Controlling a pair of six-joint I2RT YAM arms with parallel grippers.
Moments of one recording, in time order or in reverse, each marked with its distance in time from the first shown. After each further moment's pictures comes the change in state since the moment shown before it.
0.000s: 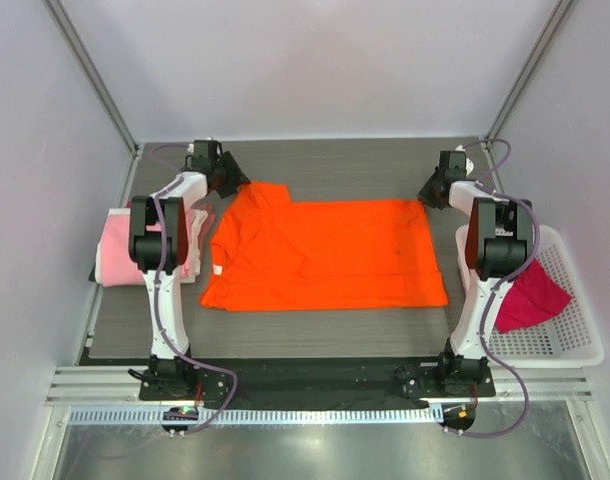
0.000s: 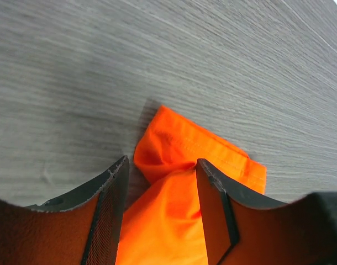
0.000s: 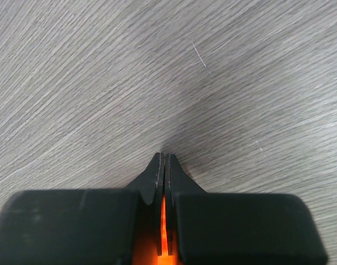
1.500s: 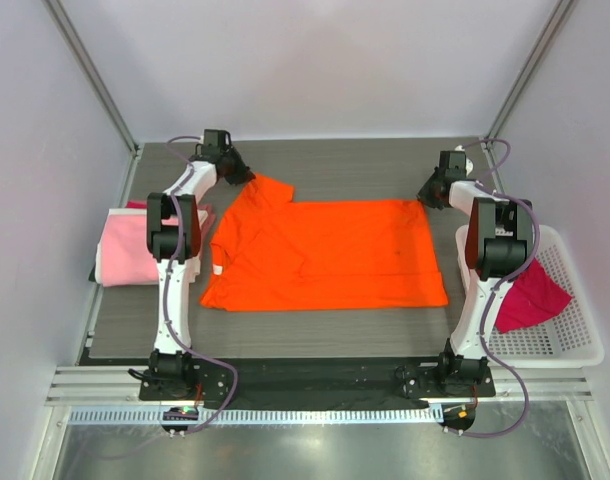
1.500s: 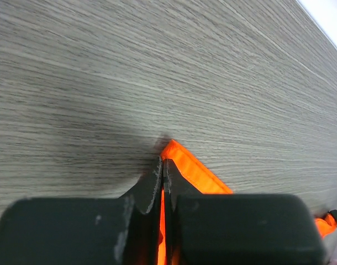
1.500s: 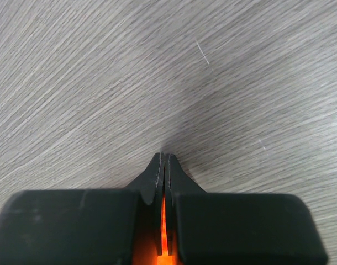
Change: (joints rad) left arm -0.024 0.264 0.408 -0.165 0.073 -0.046; right arm 0.000 0.000 0.003 -0.006 -0.011 0.000
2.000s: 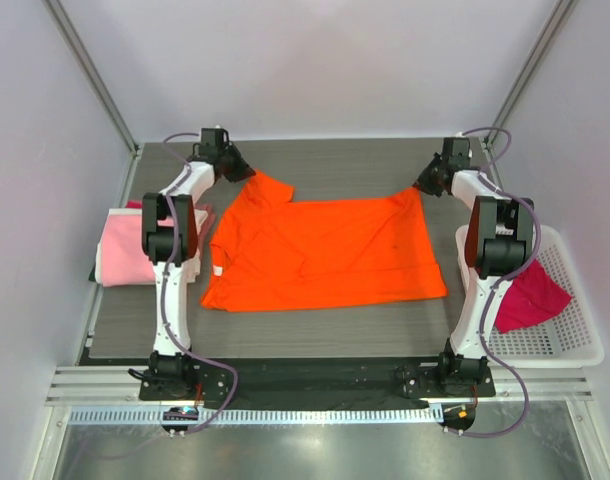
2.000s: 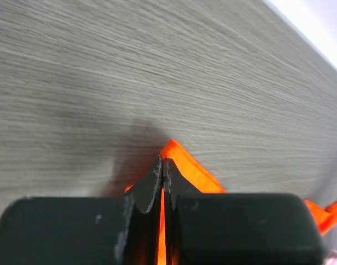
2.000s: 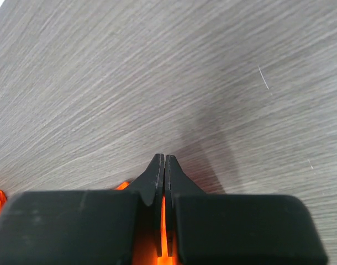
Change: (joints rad) left arm 0.000 -0.066 -0.081 0.069 0.022 0.009; right arm -0.009 0.018 0.135 -0.066 -0.121 0.018
